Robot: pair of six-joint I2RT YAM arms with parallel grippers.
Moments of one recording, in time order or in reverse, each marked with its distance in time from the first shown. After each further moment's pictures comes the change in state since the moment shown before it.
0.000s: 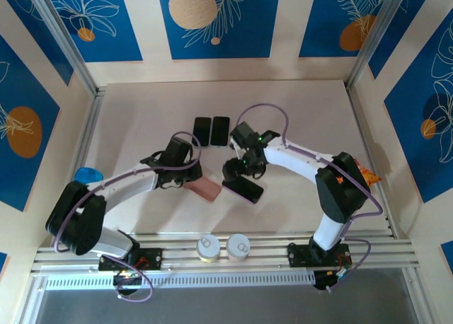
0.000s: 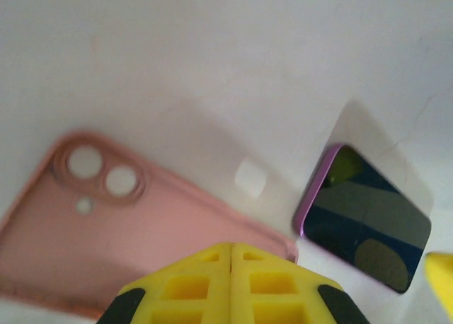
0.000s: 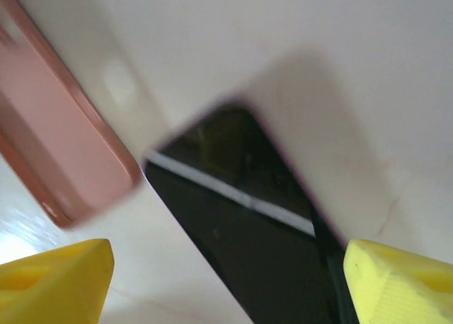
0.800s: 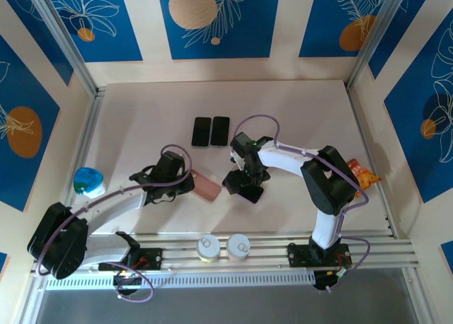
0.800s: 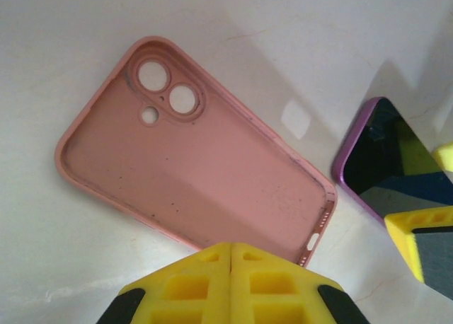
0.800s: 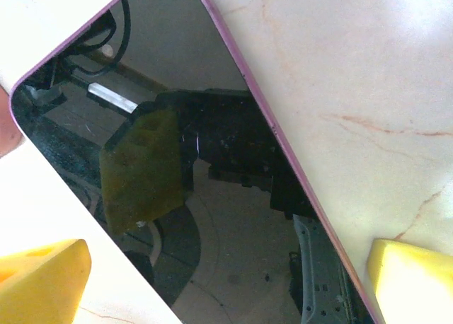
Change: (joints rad) left arm -0.037 -0.176 -0.156 -0.019 -0.058 -0.057; right arm -0.006 0.104 -0.041 -0.003 -0.017 -0.122
